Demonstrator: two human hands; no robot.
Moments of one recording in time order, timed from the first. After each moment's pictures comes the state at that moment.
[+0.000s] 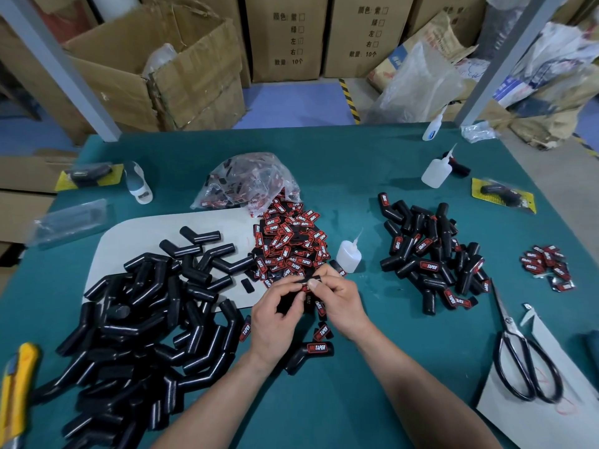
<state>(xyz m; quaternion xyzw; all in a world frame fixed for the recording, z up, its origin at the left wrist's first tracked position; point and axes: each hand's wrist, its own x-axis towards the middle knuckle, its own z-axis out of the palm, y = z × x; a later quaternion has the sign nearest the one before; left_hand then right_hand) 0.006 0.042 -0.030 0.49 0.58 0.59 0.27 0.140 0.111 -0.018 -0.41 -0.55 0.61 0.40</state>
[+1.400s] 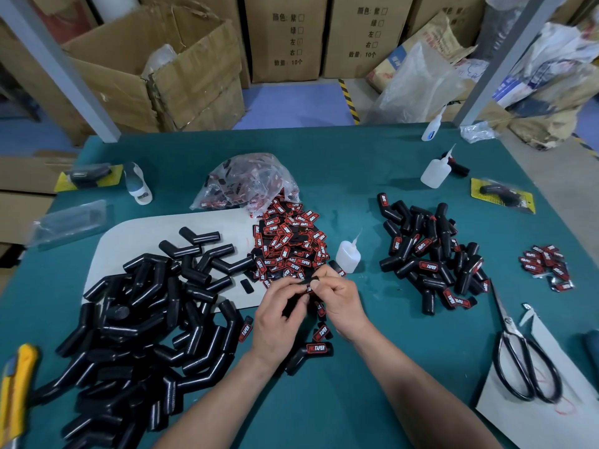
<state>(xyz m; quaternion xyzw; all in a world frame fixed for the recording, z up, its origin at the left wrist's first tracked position) 0.008 0.040 -0.033 0.56 0.59 0.55 0.19 0.138 0.111 -0.020 -0.41 -0.54 0.61 0.41</state>
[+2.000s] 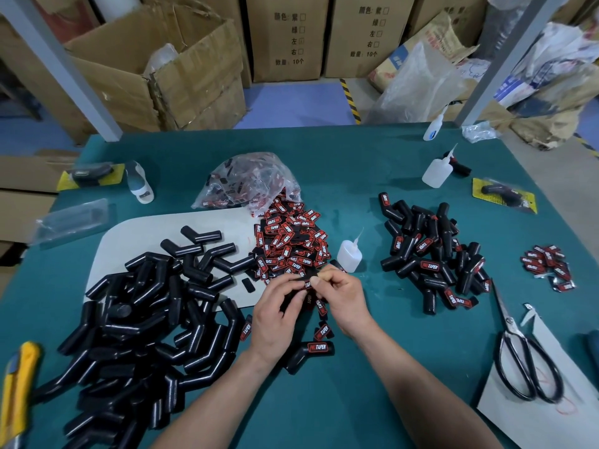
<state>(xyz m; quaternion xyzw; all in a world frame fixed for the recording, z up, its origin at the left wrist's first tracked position) 0.001 0.043 -0.032 0.54 0.59 0.55 0.23 0.141 0.114 -0.022 -0.42 -0.52 0.61 0.43</state>
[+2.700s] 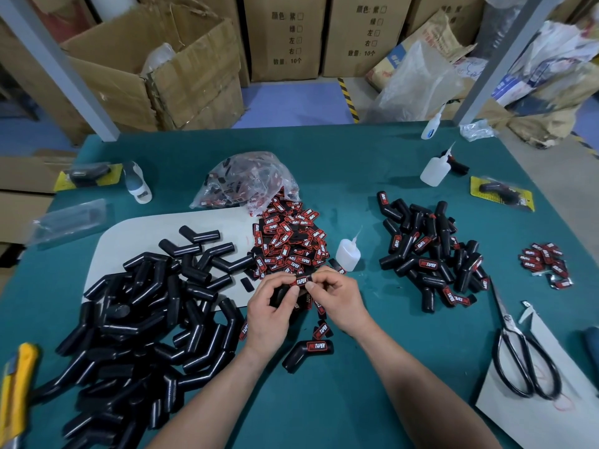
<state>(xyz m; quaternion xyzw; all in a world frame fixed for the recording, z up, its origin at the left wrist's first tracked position) -0.002 0.047 -0.026 0.46 0.58 0.60 0.30 0.142 0.114 -0.018 -0.41 -0.59 0.56 0.41</state>
